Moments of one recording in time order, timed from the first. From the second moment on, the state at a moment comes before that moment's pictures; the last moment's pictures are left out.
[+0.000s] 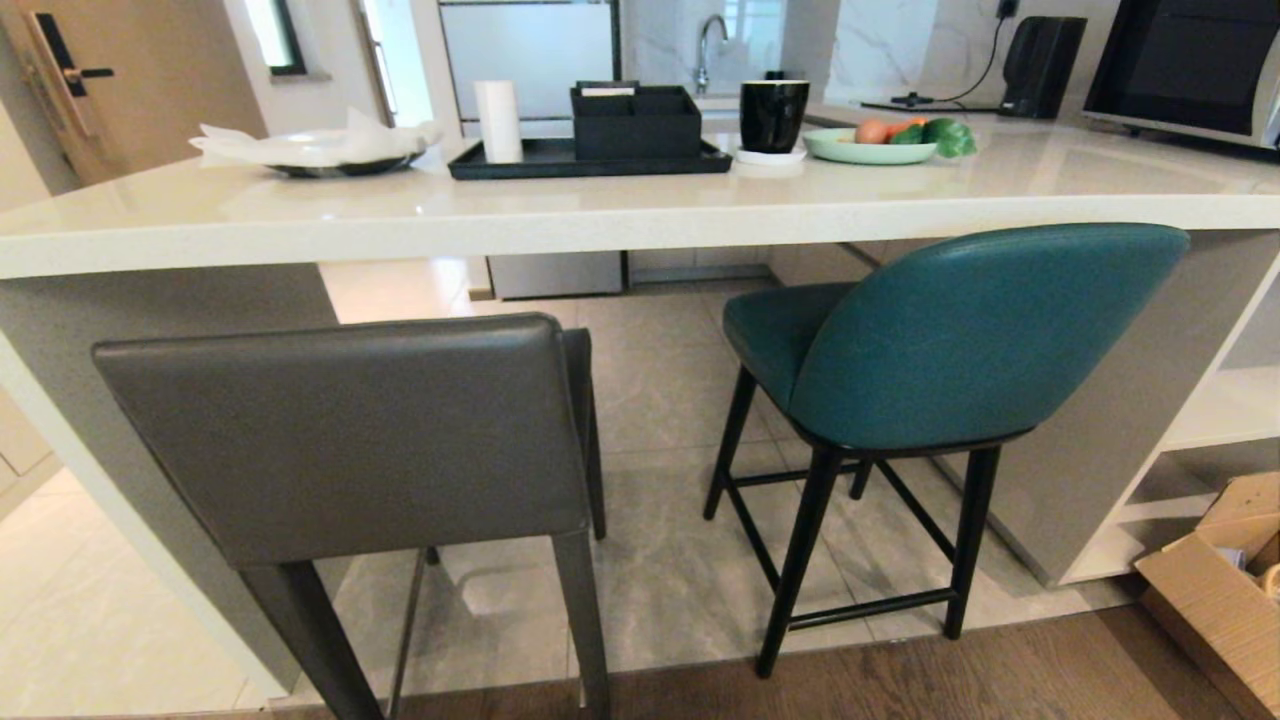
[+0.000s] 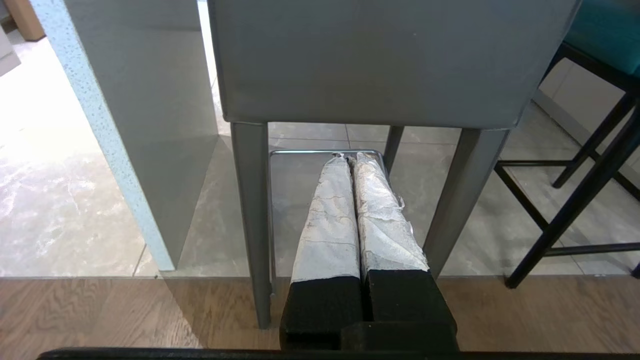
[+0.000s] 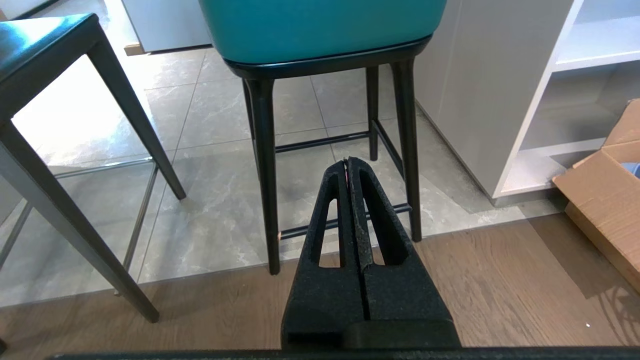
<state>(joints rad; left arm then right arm) -0.01 0.00 0.00 -0.02 0.02 -0.07 0.00 0.00 0.00 -0.02 -0.02 0.04</state>
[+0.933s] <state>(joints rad) -0.01 0.00 0.00 -0.02 0.02 -0.07 0.00 0.00 0.00 -0.02 -0.02 0.04</state>
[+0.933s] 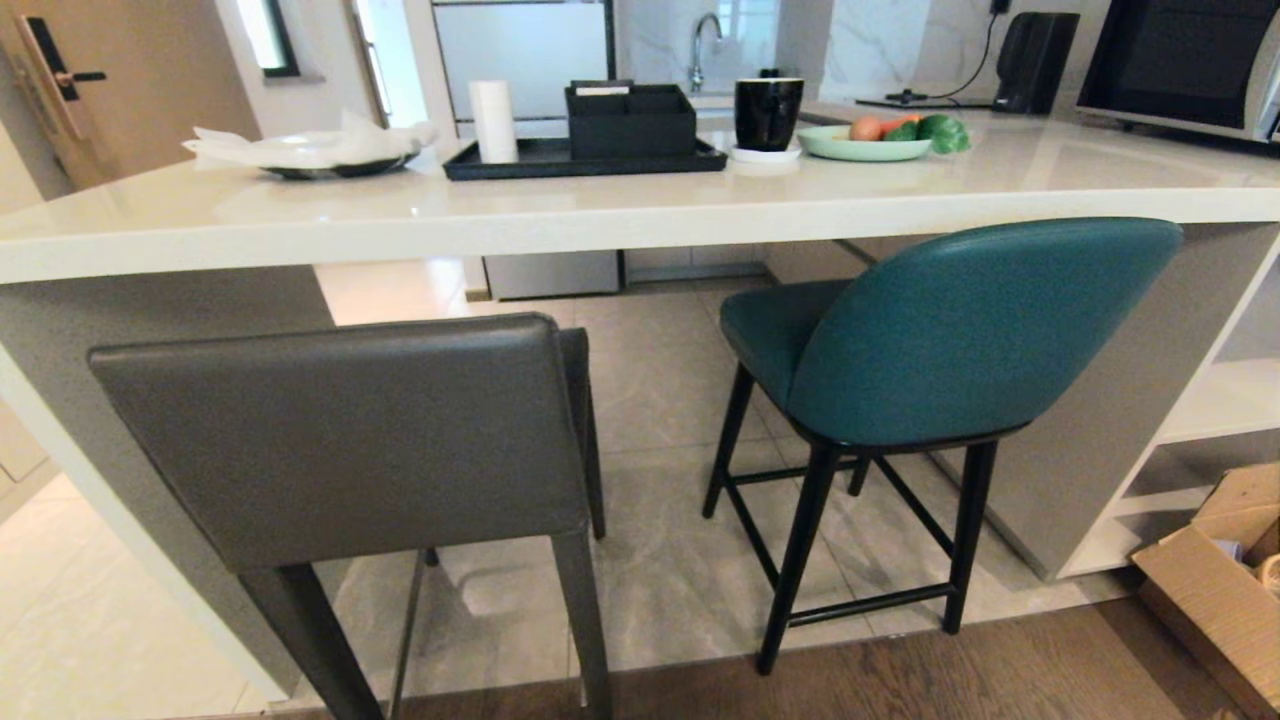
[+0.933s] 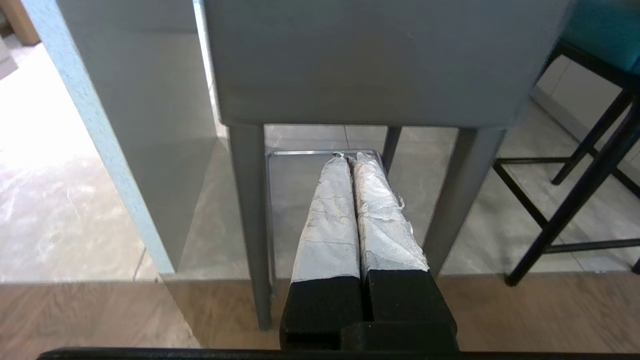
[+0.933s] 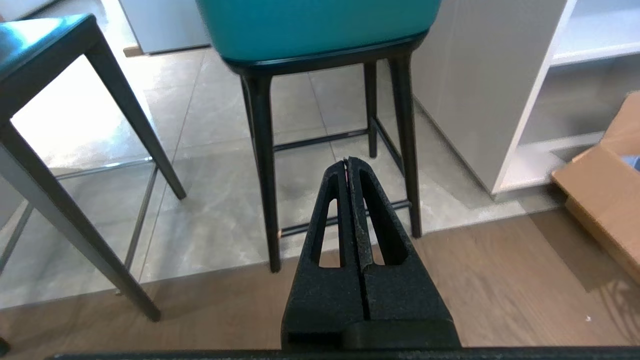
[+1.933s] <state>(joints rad) -0.01 0.00 0.00 -0.02 0.02 -0.07 0.00 0.00 0.00 -0.02 -0.02 0.04</state>
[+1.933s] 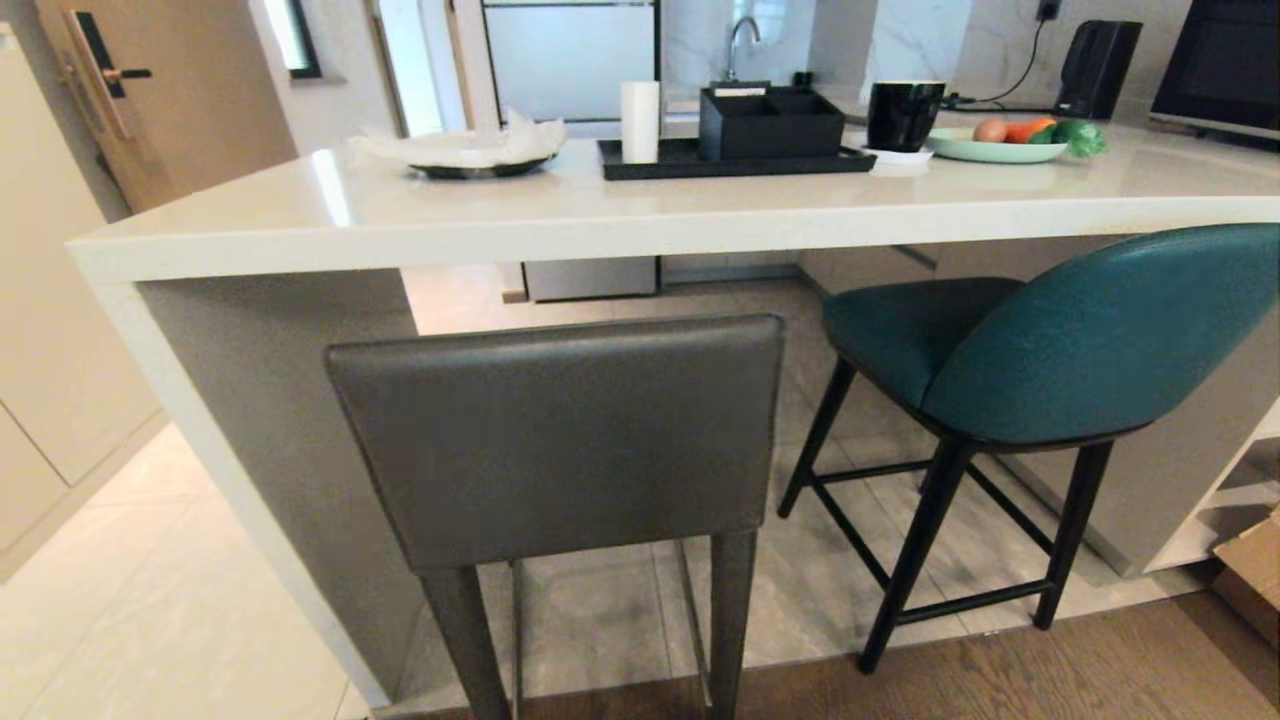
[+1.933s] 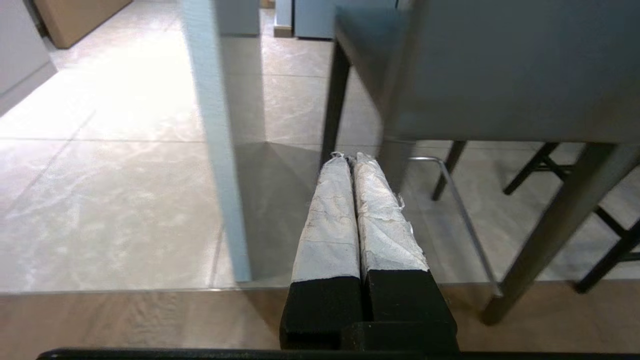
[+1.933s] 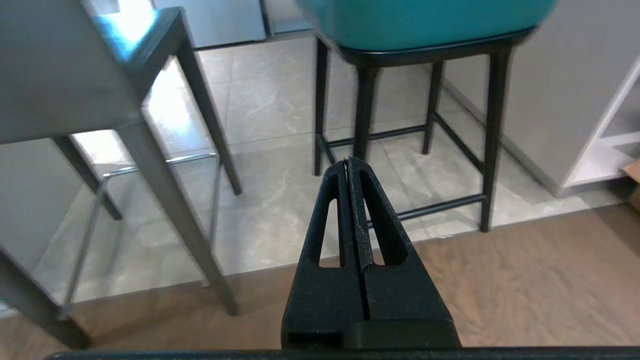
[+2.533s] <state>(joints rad) 0.00 0.00 0.00 -0.02 0.02 -0.06 0.00 0.00 0.00 -0.02 -0.02 0.04</state>
